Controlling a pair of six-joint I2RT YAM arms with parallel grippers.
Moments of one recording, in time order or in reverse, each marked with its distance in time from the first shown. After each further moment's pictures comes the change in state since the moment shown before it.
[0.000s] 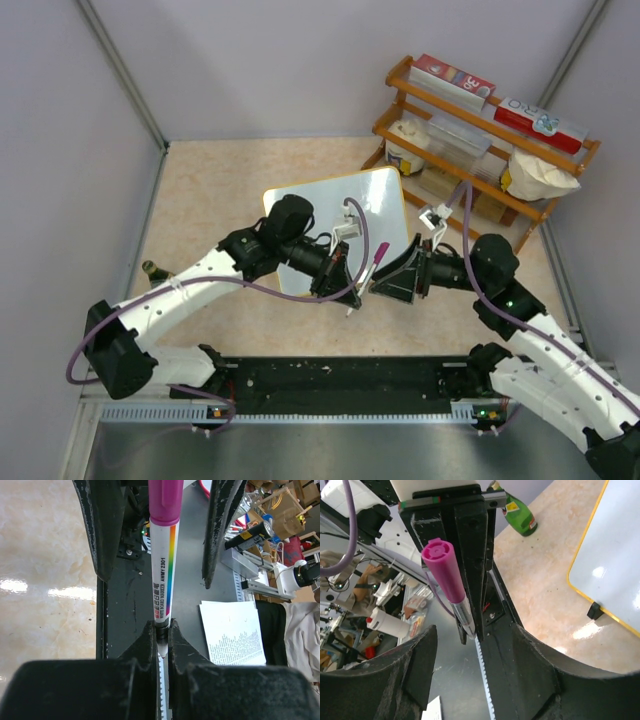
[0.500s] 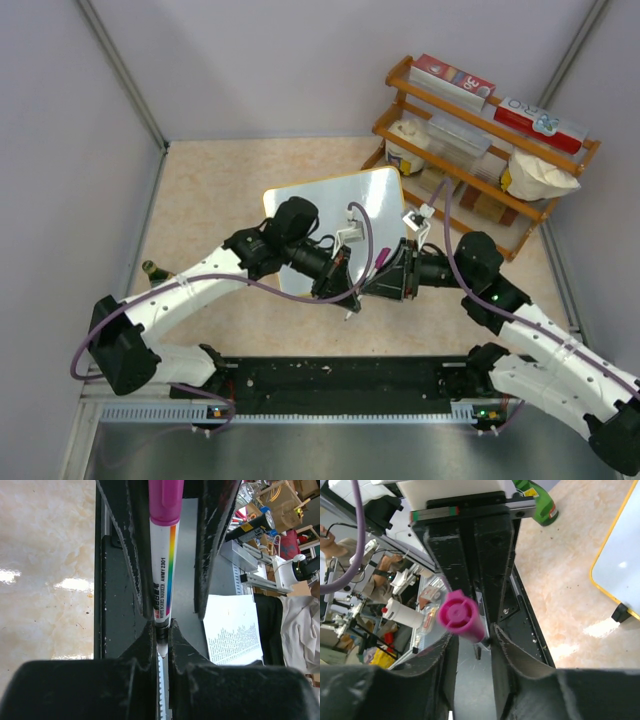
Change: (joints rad) left arm -0.003 0.030 -0.002 -0.032 0.013 0.031; right arm 0.069 0.095 -0.018 0.124 -0.029 0.067
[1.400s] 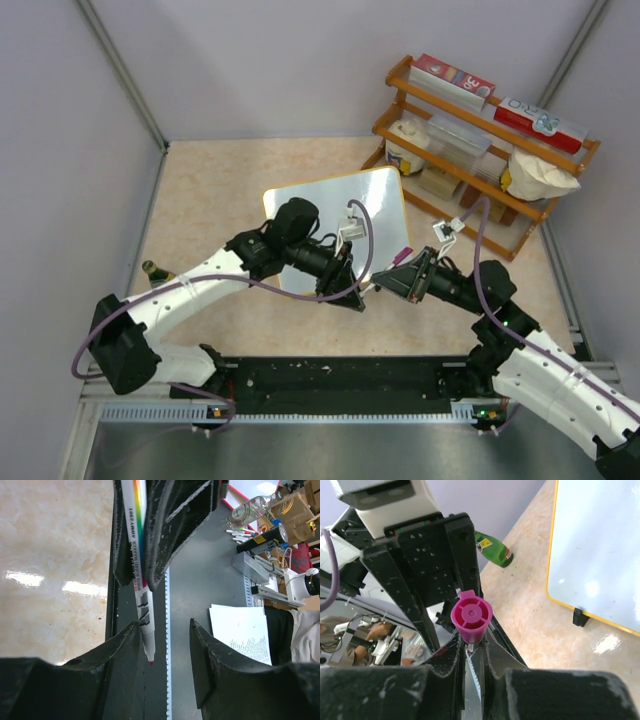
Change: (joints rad) left arm -0.005 -0.010 -0.029 0.073 -0.064 -0.047; right arm 0.025 -0.216 -0.191 0.036 0.357 0.110
